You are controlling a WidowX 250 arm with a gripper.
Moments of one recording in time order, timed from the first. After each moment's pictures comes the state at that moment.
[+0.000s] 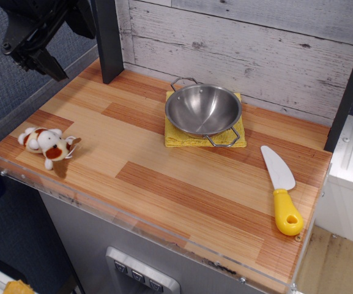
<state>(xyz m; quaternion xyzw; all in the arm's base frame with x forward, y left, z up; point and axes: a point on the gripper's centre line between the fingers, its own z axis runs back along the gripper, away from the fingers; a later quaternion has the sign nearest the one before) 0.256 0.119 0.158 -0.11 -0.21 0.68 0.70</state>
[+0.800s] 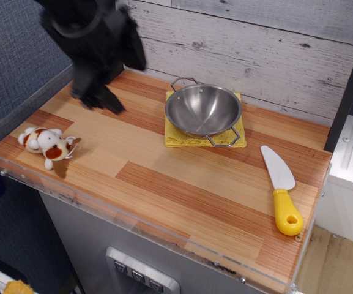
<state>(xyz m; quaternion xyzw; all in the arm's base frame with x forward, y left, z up) 0.283 0.061 0.114 -0.17 -0.19 0.68 0.69</state>
